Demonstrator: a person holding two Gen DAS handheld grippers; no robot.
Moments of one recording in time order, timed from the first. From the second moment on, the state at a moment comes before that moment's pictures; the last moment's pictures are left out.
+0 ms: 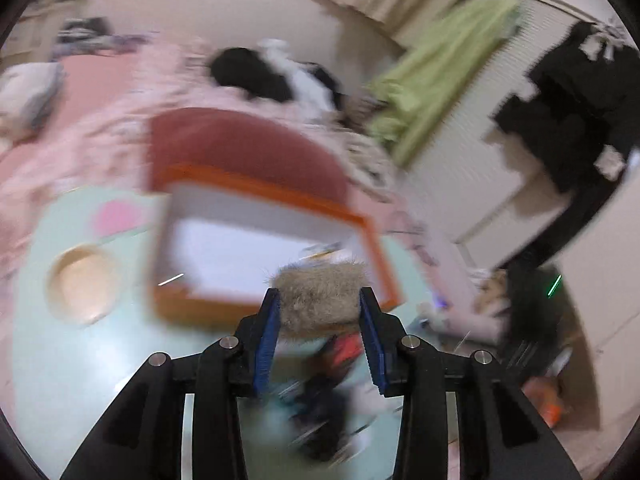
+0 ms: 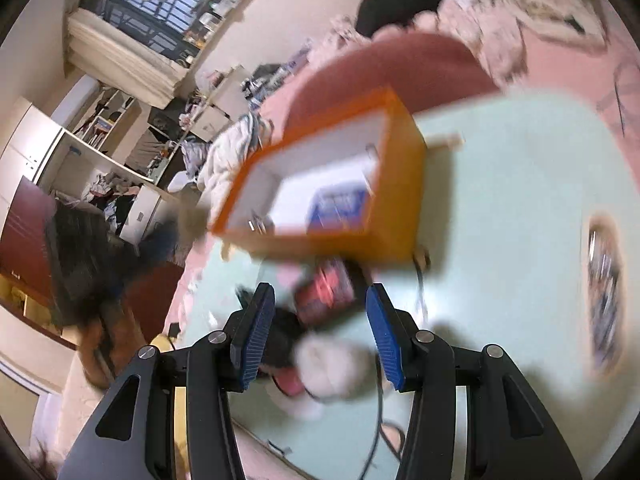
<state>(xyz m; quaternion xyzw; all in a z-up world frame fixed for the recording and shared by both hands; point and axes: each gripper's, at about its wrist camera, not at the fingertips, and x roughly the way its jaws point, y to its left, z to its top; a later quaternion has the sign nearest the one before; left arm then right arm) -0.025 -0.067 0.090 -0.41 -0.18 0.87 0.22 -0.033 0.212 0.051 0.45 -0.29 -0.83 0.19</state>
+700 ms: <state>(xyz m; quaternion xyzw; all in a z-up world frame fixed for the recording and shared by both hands) 0.016 -0.090 0.035 -0.41 -0.19 0.88 0.17 -0.201 0.095 0.004 0.70 -0.01 -0.71 0.09</state>
